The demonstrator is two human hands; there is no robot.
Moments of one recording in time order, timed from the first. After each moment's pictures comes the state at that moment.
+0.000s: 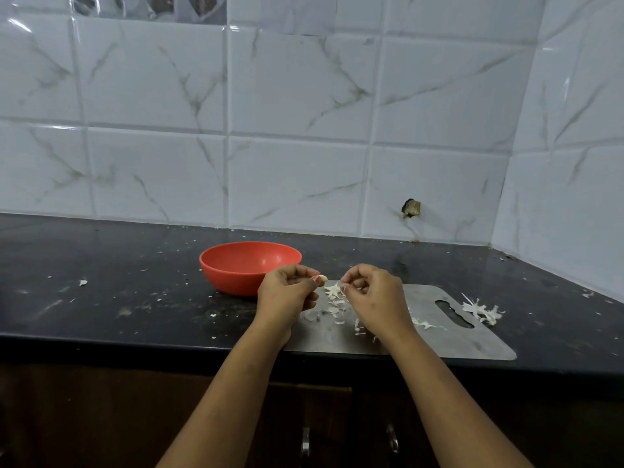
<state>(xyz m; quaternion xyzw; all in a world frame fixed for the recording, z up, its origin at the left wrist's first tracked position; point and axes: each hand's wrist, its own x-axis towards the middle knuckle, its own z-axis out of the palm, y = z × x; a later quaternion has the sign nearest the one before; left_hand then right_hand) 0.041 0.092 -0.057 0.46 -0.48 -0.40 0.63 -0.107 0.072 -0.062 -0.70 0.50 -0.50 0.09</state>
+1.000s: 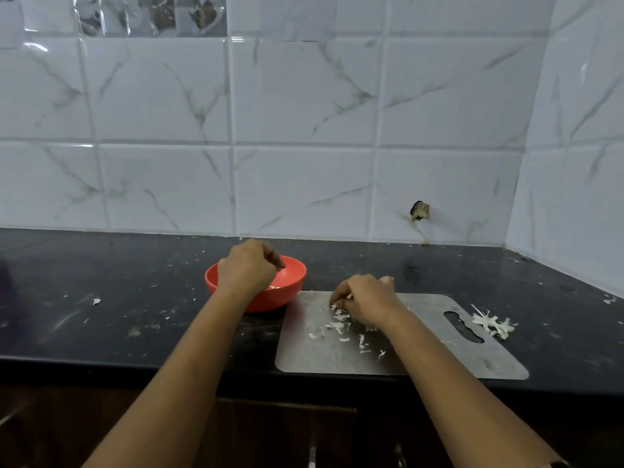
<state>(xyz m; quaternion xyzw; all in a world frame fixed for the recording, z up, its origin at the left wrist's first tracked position) 0.095 0.079 0.012 0.71 -0.60 -0.05 0.37 -0.100 0.026 -0.035 -0.81 0.56 -0.16 -0.01</state>
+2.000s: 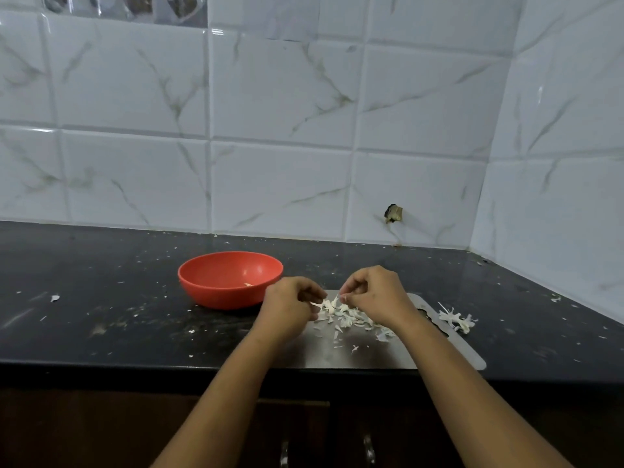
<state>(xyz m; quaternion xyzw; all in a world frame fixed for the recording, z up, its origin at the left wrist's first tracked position) 0.022 0.093 -0.039 0.53 -0.63 -0.31 0.47 -0.142 0.071 -0.019 -0.73 0.56 -0.36 0.15</state>
